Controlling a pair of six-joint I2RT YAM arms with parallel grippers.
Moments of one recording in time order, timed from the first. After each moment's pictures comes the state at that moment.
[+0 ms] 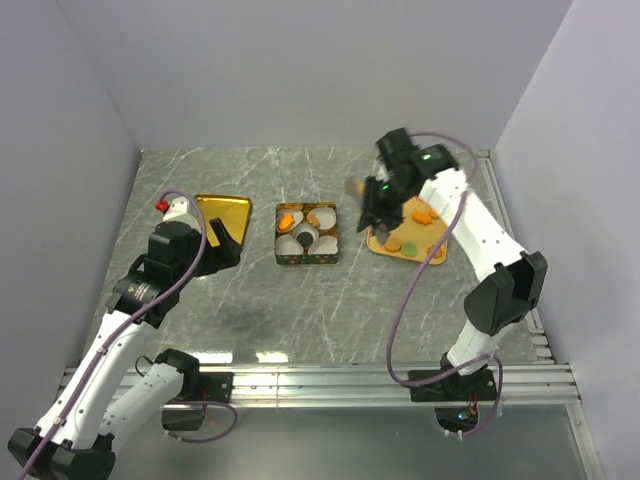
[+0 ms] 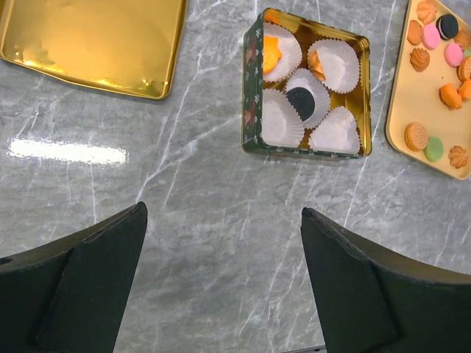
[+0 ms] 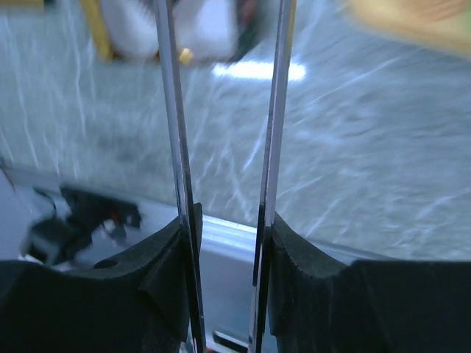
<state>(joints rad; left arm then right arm) -0.34 0.76 0.85 -0.63 -0.11 -0.54 0.39 1.71 1.81 -1.29 -0.21 0.54</state>
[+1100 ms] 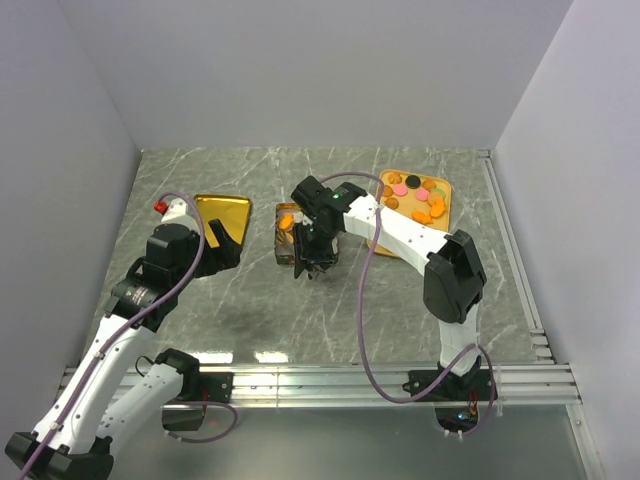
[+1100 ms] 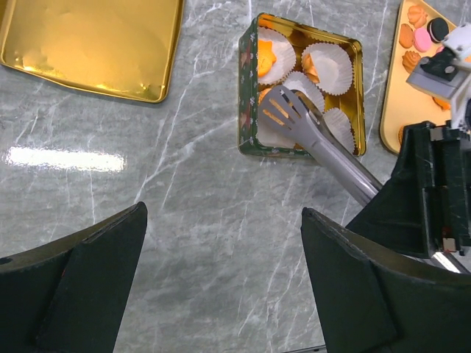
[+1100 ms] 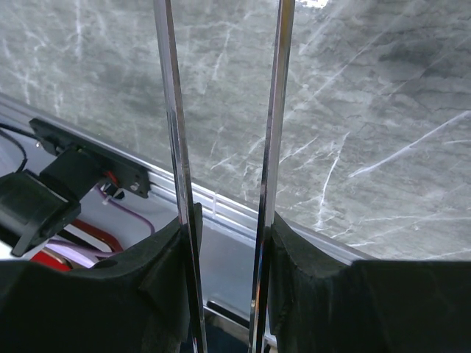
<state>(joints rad) -0.36 0.73 0.85 -0.64 -0.12 -0.55 0.80 1.93 1.72 -1.05 -0.29 0.70</state>
